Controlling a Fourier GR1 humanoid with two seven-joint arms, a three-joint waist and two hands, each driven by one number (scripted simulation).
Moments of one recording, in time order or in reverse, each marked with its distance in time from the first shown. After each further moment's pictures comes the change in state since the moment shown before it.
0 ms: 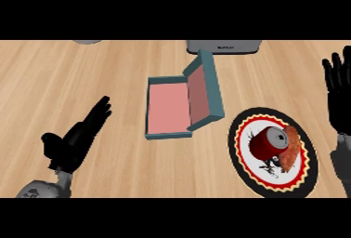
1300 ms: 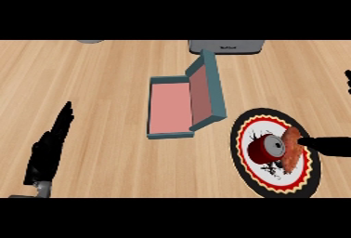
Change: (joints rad) left arm 0.104 0.036 0.103 -0.010 -0.222 0.206 0.002; right arm 0.204 -0.357 0.191 -0.328 0.465 -0.167 0.602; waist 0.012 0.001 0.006
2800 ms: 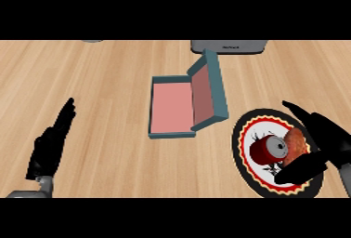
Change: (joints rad) left arm -0.027 -0.062 0.066 0.014 -0.064 -0.073 0.017; right arm -0.170 0.064 0.214 -0.142 0.038 0.475 0.670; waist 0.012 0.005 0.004
